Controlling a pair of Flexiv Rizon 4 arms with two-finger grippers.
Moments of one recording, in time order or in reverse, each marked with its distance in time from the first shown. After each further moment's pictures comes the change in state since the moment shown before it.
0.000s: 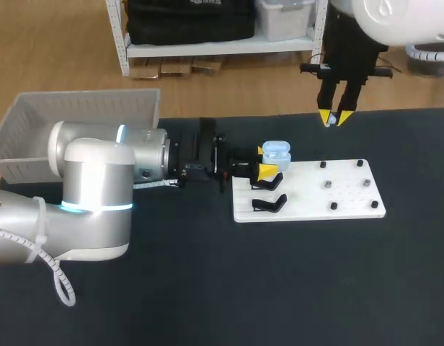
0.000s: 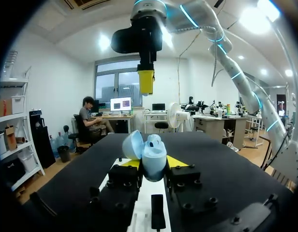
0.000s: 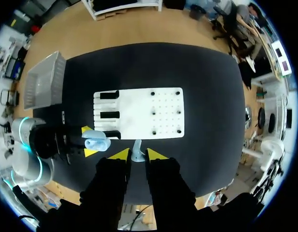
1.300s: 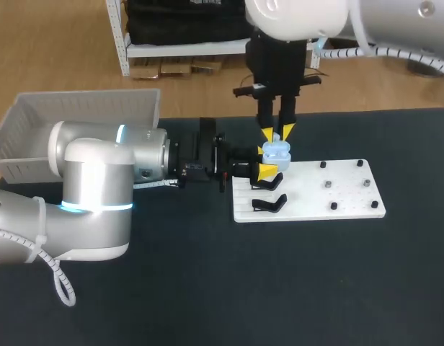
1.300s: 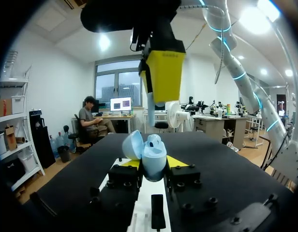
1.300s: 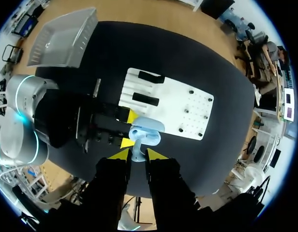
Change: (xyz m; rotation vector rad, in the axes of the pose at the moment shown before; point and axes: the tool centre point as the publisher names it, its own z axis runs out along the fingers) left arm 0.000 0.000 0.000 0.000 0.000 0.000; right arm 0.020 0.090 0.023 0.056 0.135 -0.275
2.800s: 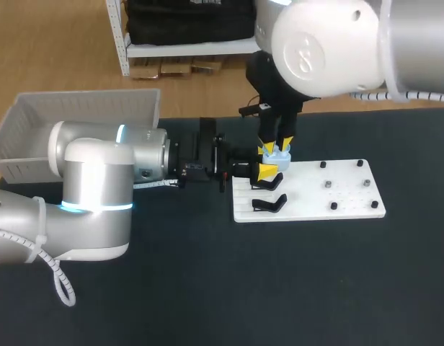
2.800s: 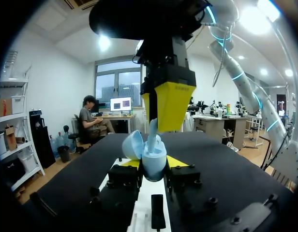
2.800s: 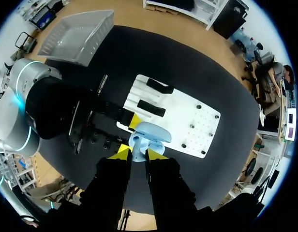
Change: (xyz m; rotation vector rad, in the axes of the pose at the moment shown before) left arm 0.000 0.000 0.000 0.000 0.000 0.000; right arm -0.001 -0.003 0.027 -0.025 -0.123 -0.128
